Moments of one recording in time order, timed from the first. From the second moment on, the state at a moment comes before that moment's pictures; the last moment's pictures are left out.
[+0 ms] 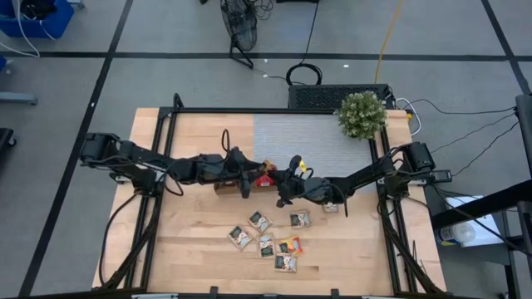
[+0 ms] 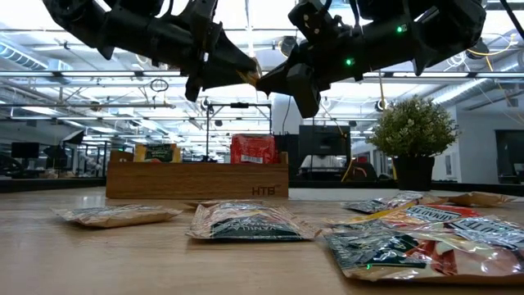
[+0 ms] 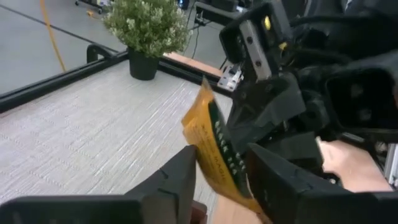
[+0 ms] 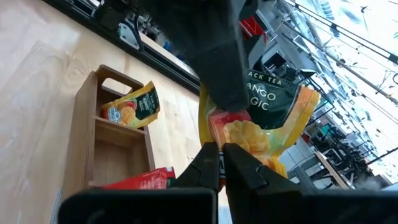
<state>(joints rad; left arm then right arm) -0.03 1.44 0.65 0.60 -0.23 -0.34 0.19 1.75 0.76 0.87 0.66 -0.65</state>
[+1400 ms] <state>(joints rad) -0.05 1.07 0.65 -0.06 -0.30 -0.06 0.26 1.75 0.76 0.79 0.57 -0.33</state>
